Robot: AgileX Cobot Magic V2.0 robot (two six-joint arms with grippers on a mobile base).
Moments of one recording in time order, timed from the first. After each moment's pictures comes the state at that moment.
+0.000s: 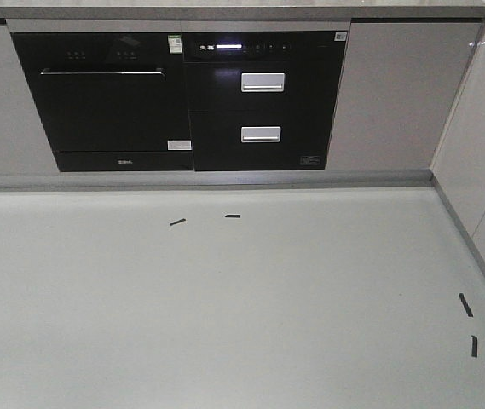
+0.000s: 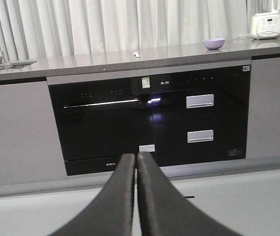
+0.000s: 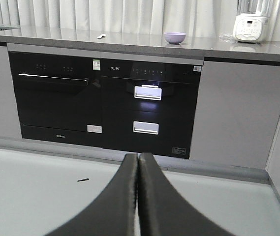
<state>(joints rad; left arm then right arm) 0.00 -0.01 0.03 0.13 0.08 -0.13 0.15 0.12 0.03 0.03 -0.01 -0.07</state>
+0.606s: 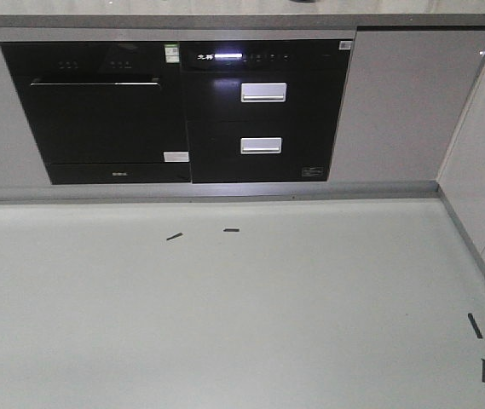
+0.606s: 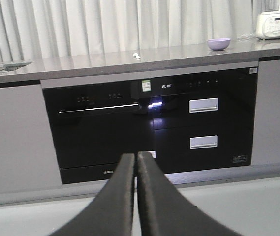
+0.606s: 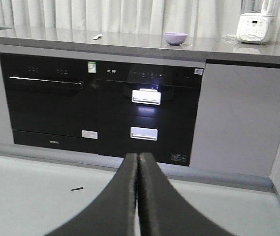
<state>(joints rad) 0.00 -0.01 0.03 0.13 0.08 -0.13 0.15 0.12 0.03 0.03 -0.01 -0.07</state>
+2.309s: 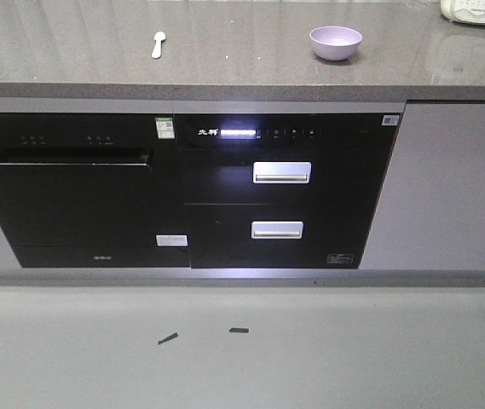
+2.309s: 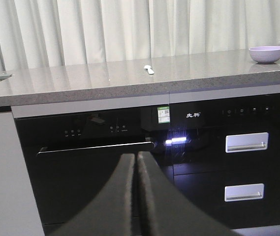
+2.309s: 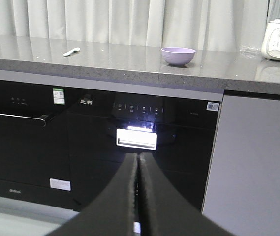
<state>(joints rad) 0.00 -0.01 0.03 0.13 0.09 -0.13 0.15 0.12 0.03 0.03 -0.01 -0.07</state>
